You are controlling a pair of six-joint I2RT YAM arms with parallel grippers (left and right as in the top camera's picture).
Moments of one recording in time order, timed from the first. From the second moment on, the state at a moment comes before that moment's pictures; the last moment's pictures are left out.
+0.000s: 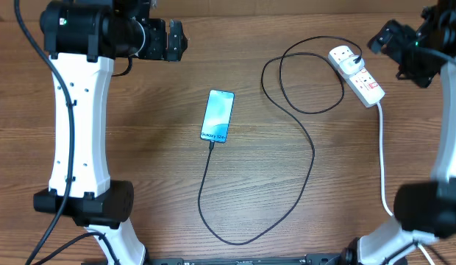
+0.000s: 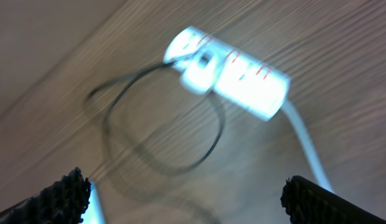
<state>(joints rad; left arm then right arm) -0.13 1.95 2.45 -1.49 0.17 -0.07 -0.23 1.89 2.04 -1.24 -0.13 0.40</state>
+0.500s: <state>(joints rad) -0.13 1.97 2.45 -1.50 0.16 -0.07 -0.29 2.22 2.05 -0.97 0.10 0.39</state>
